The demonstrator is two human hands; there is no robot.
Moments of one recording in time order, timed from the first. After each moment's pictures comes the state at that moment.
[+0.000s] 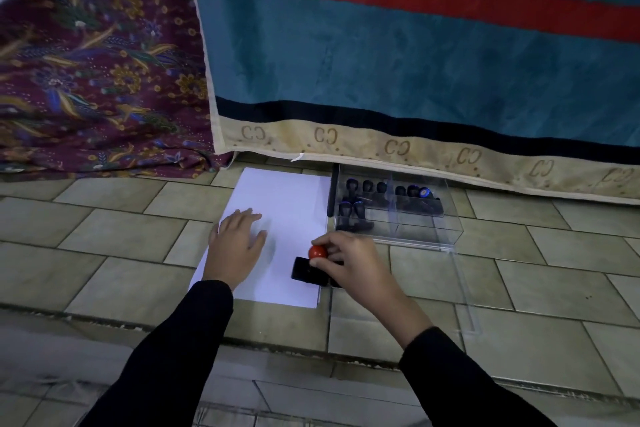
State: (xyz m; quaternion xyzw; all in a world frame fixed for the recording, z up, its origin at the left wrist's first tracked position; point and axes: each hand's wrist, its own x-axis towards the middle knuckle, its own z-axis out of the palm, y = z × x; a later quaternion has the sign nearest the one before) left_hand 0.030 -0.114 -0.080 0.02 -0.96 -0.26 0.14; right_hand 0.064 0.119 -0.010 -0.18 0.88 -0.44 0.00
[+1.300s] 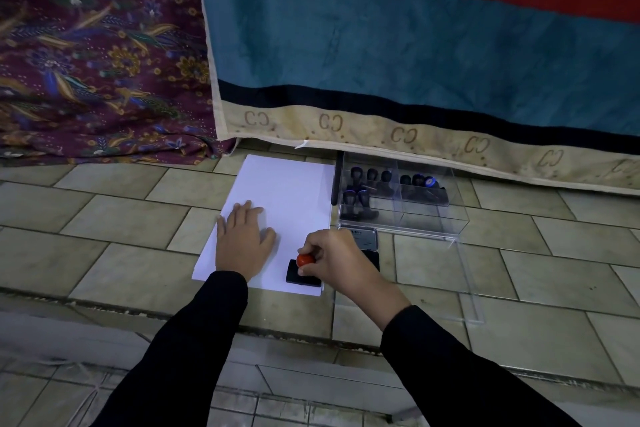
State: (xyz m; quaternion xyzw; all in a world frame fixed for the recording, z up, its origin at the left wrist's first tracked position) left_hand 0.031 -0.103 -0.098 0.07 -0.97 -0.19 0.09; right_hand 0.060 0.090 -0.023 -0.20 0.91 -0.37 0.07
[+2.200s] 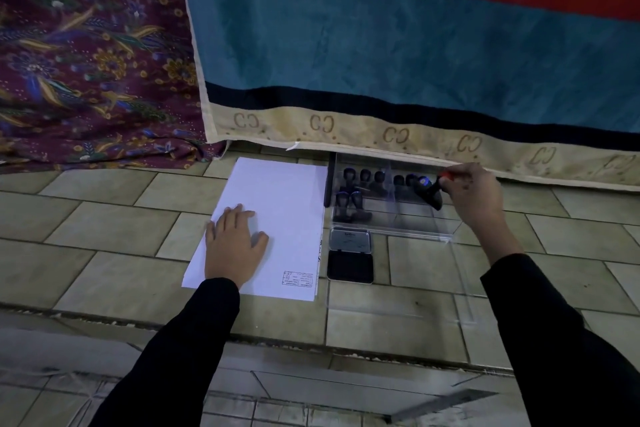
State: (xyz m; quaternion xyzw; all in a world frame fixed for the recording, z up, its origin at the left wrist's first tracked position) left_hand 0.032 -0.101 -0.097 0.08 -0.97 -0.19 0.11; right_hand -0.030 0.273 0.016 0.11 0.89 -0.40 -0.17
